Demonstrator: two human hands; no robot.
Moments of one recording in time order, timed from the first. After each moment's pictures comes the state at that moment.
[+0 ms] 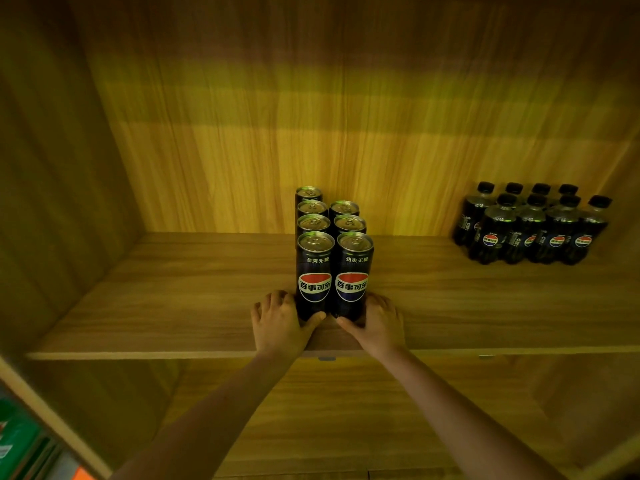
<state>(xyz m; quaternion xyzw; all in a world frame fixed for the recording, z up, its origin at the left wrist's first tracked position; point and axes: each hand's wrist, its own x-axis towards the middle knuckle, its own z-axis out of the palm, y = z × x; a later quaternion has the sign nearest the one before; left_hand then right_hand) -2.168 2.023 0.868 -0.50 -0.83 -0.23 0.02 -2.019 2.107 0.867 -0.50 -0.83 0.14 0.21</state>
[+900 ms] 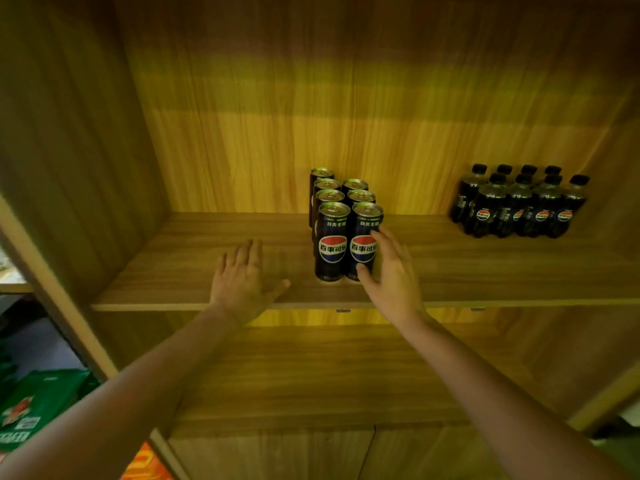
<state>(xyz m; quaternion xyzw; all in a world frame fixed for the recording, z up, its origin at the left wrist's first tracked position) -2.211 1.917 0.933 -0.55 -0.82 -0.14 0.06 -2.006 2.014 0.941 -0.42 -0.82 0.09 0.37</state>
